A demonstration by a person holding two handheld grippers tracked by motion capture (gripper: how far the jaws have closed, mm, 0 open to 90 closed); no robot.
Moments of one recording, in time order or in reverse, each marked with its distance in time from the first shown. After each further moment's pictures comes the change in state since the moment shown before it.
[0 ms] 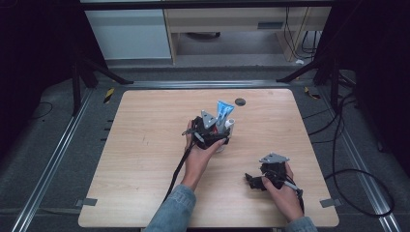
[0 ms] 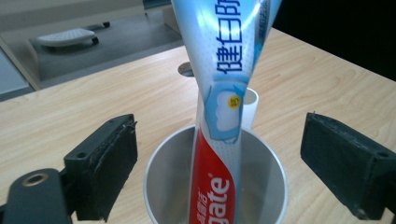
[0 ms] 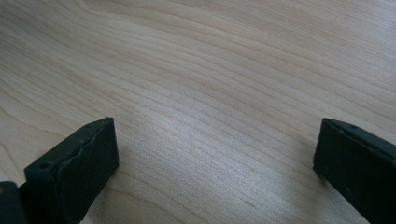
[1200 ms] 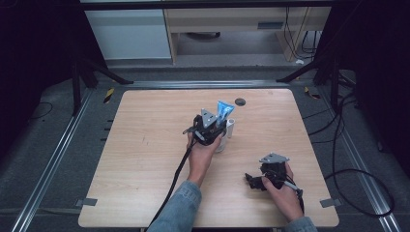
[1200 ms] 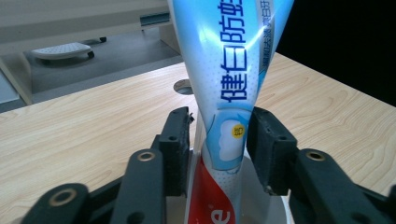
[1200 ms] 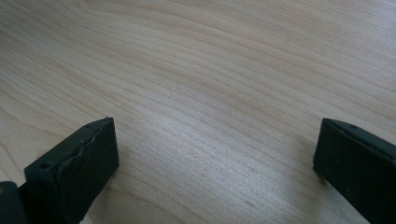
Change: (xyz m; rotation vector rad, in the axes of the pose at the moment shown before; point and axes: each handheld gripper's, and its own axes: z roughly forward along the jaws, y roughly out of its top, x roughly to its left) left arm 0.003 0.000 0.009 -0.079 -0.016 -0.020; right arm 0.000 0.000 0.000 -0.002 0.000 -0.002
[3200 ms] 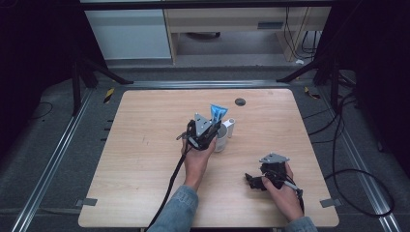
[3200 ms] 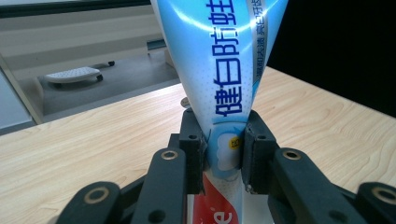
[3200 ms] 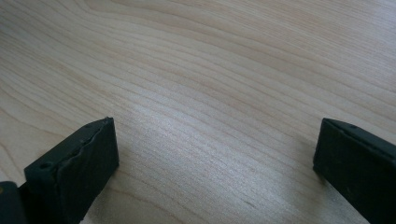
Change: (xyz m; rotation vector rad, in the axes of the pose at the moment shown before) left arm 0.000 -0.008 -0.024 -0.096 0.016 0.039; right arm 0.000 0.000 0.000 -0.001 0.001 -0.001
